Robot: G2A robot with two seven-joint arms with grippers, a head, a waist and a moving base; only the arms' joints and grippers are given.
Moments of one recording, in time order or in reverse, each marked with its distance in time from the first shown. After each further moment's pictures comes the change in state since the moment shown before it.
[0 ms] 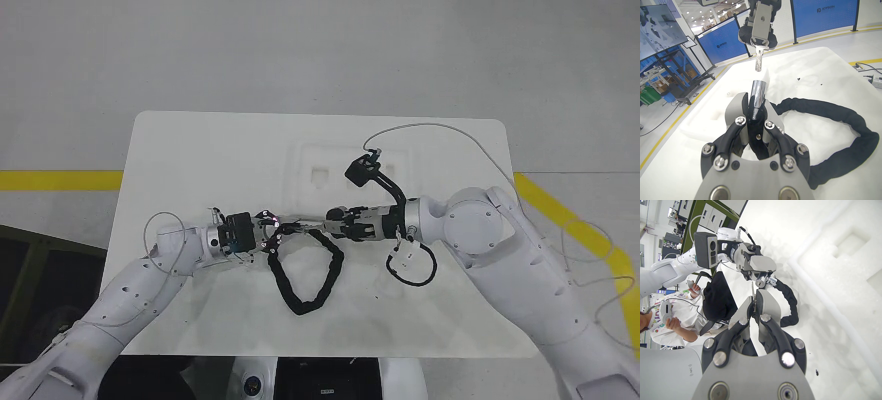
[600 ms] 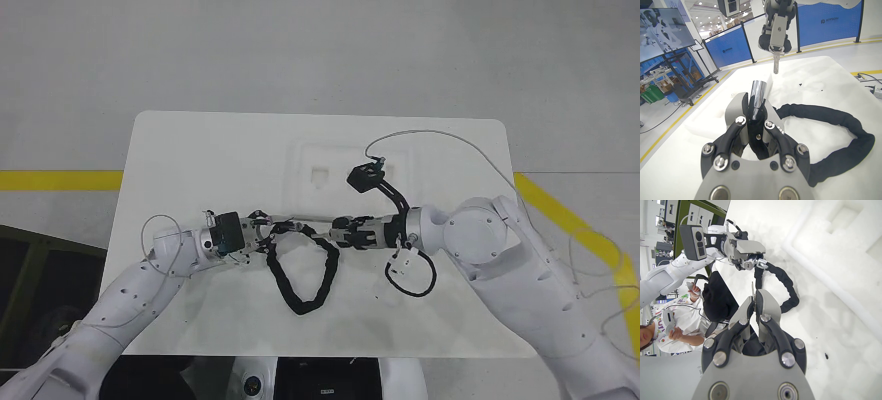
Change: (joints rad) left arm 0.013 -0.009 -0.014 0.054 -0.015 0.002 0.093; right arm -0.050 0.014 0.032 -0.115 -0.048 0.212 0.062
